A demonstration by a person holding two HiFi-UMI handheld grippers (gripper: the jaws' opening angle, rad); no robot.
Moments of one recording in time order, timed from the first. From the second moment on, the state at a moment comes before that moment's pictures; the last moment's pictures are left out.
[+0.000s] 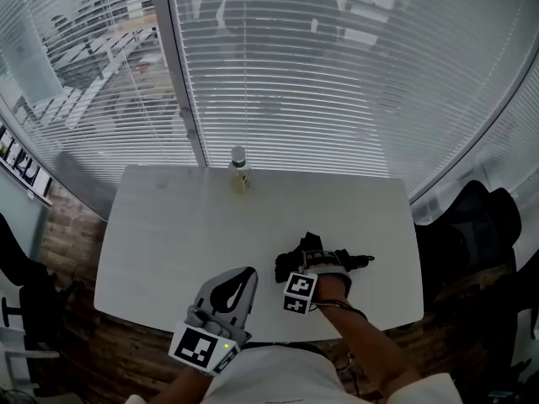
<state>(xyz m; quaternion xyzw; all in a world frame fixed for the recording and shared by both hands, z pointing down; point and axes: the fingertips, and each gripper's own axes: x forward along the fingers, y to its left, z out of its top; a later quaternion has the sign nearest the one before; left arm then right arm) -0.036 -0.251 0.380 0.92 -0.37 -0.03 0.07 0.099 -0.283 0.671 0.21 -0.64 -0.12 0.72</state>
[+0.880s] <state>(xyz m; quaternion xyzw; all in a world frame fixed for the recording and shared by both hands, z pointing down) -0.033 -0.265 0.382 0.92 -0.38 -0.03 0.08 0.109 -0.283 0.705 0.16 -0.64 -0.08 0.75</state>
